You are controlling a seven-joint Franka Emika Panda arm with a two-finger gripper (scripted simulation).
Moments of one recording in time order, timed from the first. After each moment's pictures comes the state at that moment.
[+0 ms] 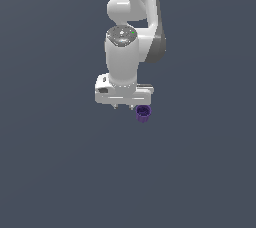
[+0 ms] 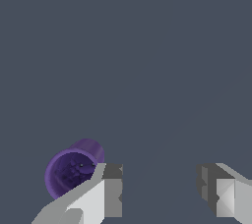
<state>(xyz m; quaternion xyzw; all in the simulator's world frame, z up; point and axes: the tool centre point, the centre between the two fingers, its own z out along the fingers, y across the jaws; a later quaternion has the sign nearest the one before) 0.001 -0.018 0.182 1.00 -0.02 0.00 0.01</state>
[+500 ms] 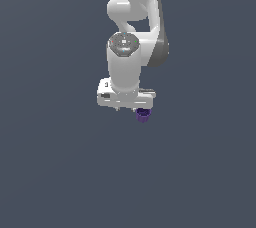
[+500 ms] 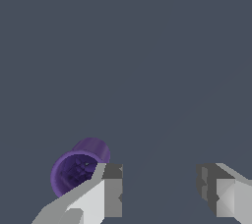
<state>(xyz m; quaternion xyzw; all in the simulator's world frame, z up) 0.006 -0.010 0.173 1.00 -0.03 -0.03 0.00</state>
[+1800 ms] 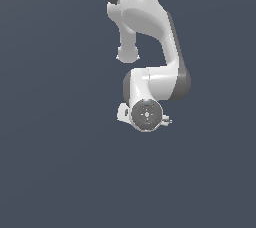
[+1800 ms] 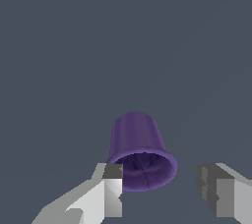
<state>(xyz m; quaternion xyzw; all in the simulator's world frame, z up) 0.004 0.062 0.113 0.96 -0.10 -0.26 -0.01</state>
